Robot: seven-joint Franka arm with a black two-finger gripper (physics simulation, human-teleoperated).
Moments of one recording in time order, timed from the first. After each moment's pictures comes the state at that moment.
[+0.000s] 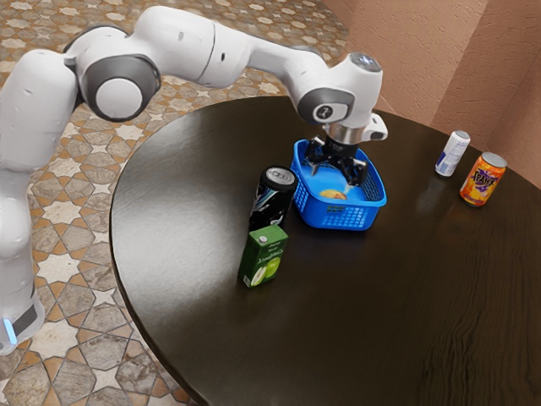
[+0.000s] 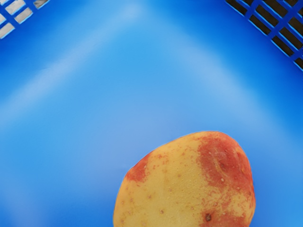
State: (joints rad) arm 0.17 0.39 -0.11 -1.47 0.16 1.99 -0.70
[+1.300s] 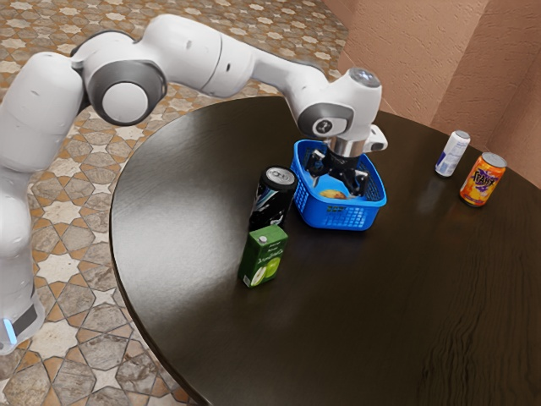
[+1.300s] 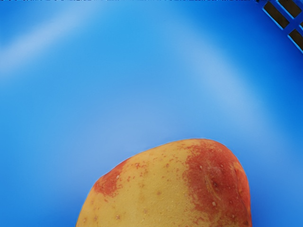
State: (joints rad) arm 0.17 0.43 -0.12 -1.49 0.17 2.07 -0.81
